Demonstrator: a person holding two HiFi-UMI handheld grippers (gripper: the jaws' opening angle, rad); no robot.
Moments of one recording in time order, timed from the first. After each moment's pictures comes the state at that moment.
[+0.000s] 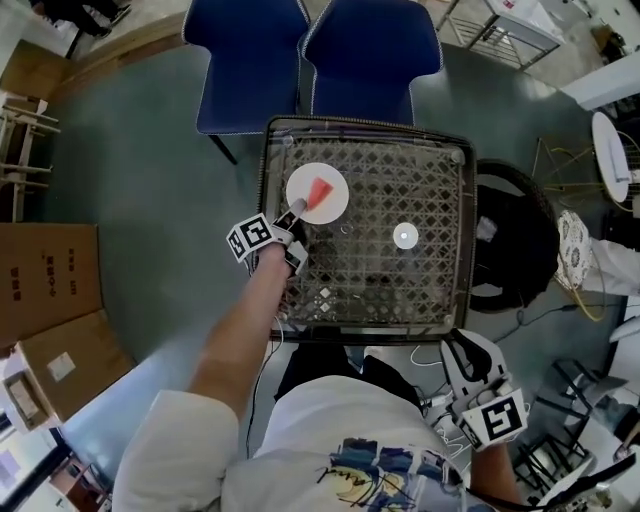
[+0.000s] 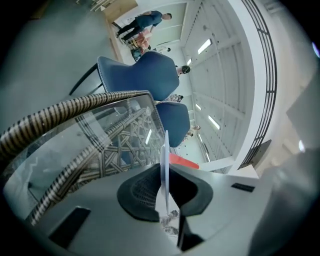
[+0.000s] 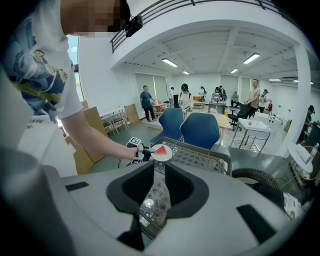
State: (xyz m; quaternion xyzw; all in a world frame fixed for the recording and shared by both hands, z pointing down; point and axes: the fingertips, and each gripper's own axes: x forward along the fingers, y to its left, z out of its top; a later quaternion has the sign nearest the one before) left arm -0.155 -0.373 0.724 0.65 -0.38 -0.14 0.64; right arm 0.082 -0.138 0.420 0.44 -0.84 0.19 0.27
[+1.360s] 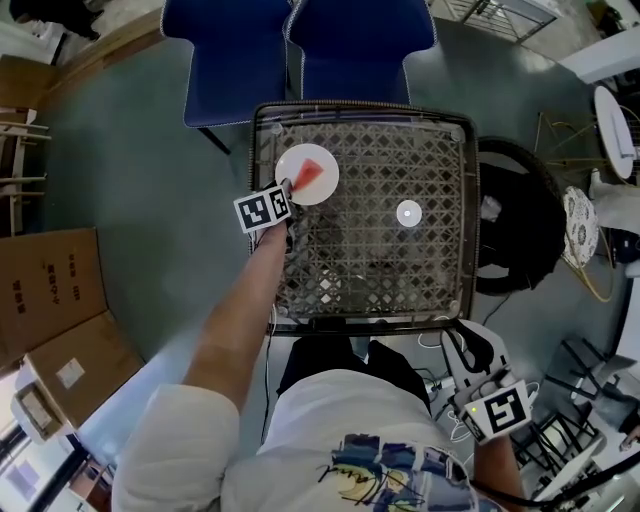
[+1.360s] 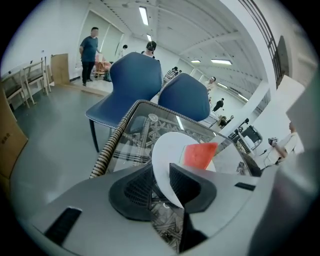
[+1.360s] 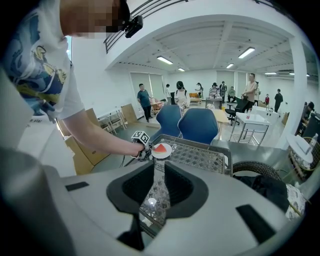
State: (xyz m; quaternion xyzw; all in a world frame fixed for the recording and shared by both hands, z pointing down) left arm -0.182 -0.402 0.757 0.69 -0.53 0.21 0.45; right arm 0.083 -0.143 0.437 0.44 -0.83 0.22 0.27
